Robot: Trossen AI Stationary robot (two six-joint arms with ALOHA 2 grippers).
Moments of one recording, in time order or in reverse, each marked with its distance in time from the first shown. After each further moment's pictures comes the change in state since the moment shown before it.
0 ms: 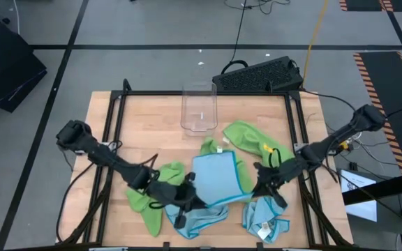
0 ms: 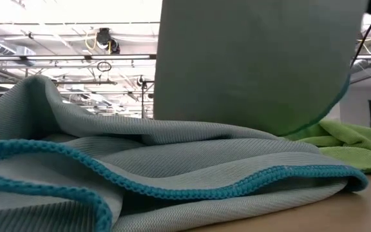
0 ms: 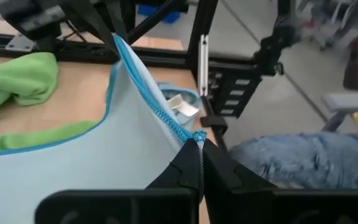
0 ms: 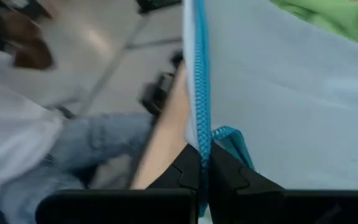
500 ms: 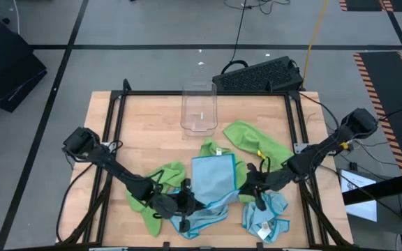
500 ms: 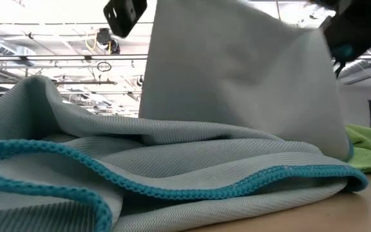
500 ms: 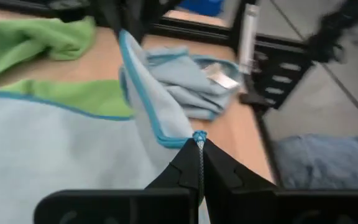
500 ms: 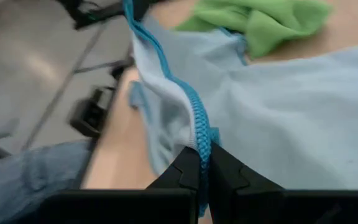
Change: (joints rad) left arm -0.055 0.133 -0.095 0.128 -0.240 -0.106; right arm 0.006 0.273 -0.068 0.277 0.283 0.056
